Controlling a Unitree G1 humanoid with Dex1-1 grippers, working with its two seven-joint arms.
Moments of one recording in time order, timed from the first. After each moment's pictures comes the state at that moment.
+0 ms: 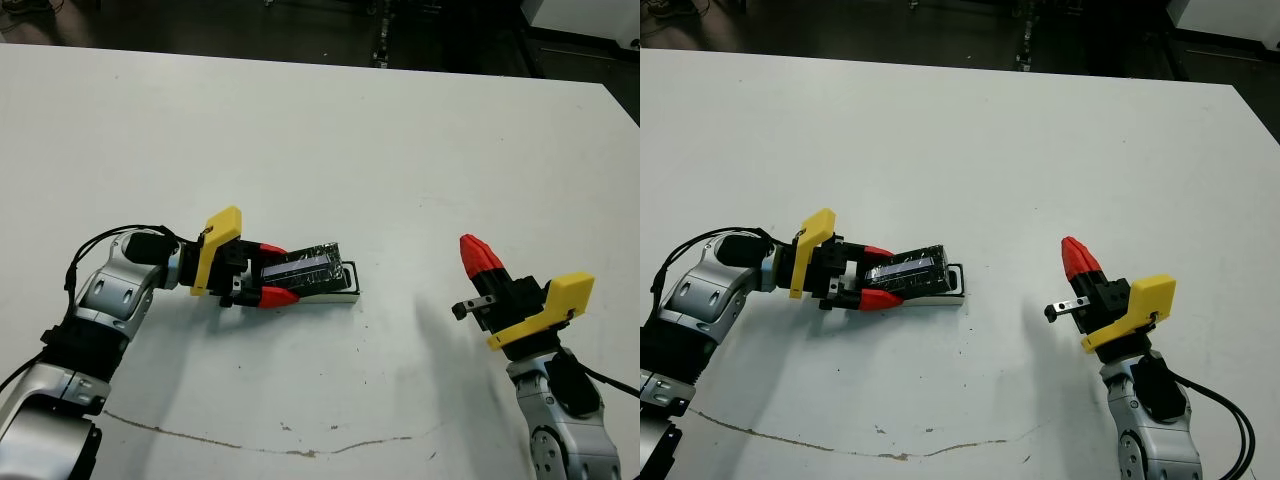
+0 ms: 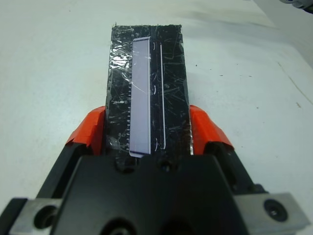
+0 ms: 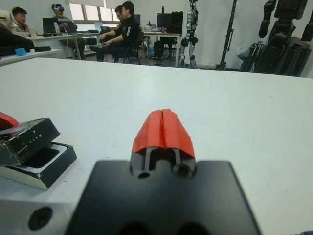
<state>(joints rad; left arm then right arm) -0.51 0.51 -0.24 0.34 -0.22 0.16 -1.31 0.14 -0.21 -0.10 -0.28 0.30 0.03 0.35</state>
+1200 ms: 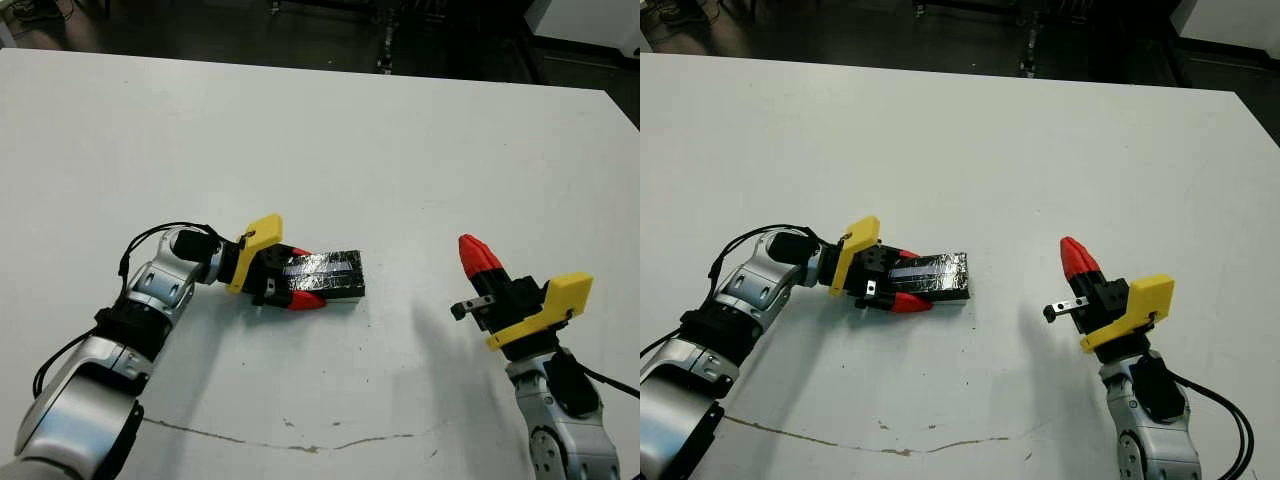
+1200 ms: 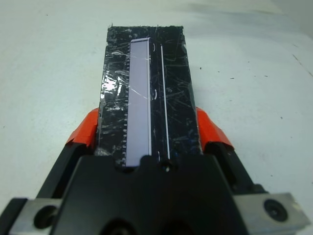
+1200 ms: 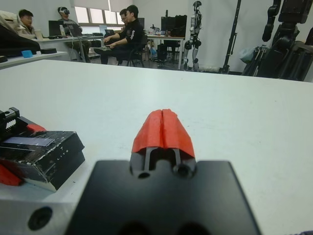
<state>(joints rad) -0.64 0.37 -0.35 0.59 -0.12 0.01 -1.29 0.14 -0.21 -0.09 -0.28 0.30 0.03 0.35</state>
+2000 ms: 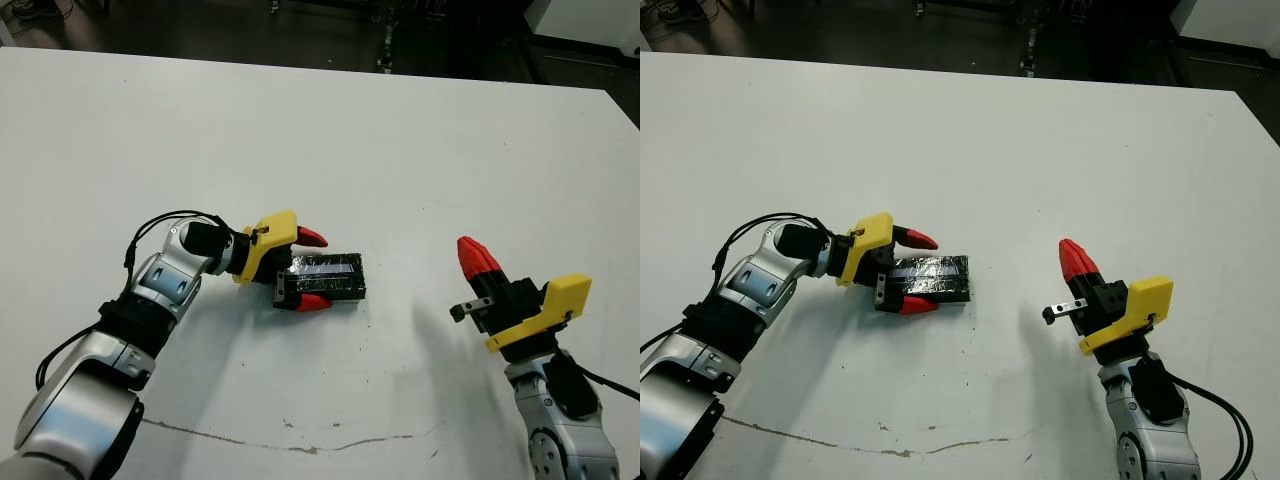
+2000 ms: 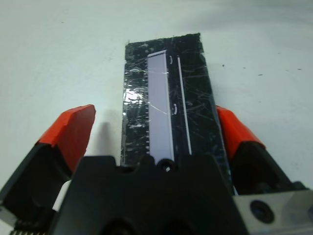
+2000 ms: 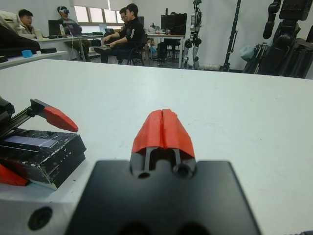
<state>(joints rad) -0.66 0.38 -0.37 0.51 -0.05 0.02 -1.18 0.15 -0.21 -0.09 -0.28 0.30 0.03 0.35</state>
